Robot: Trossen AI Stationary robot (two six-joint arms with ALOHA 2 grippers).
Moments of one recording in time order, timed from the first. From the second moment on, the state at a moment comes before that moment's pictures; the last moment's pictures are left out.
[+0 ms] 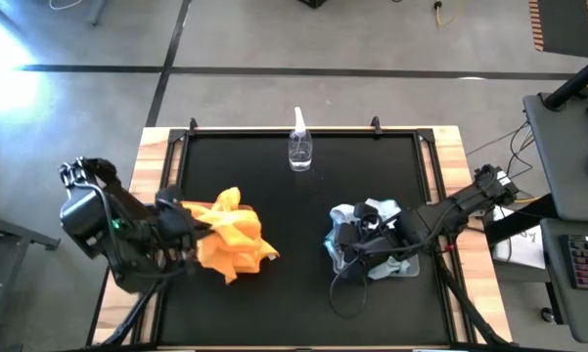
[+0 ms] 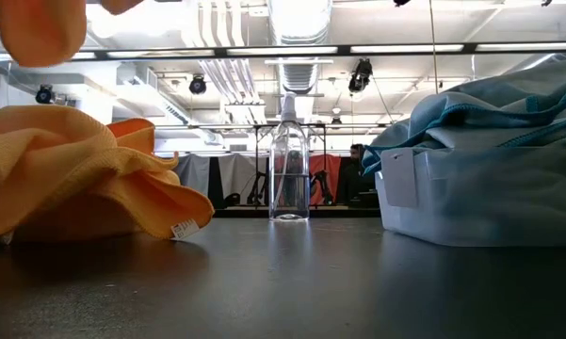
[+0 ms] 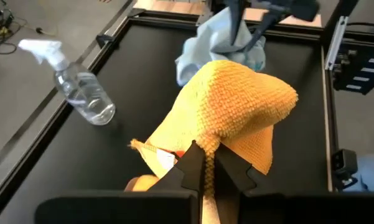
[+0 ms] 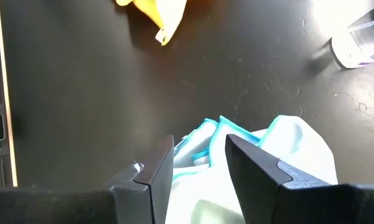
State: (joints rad) left arm -0.82 1.46 1.96 -1.57 -0.81 -0.89; right arm 0.45 1.62 1.62 -1.12 0.34 0.60
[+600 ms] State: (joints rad) left arm -0.82 0.98 1.26 -1.57 -0.53 -1.33; right arm 0.46 1.62 1.62 -1.13 0.34 0.65
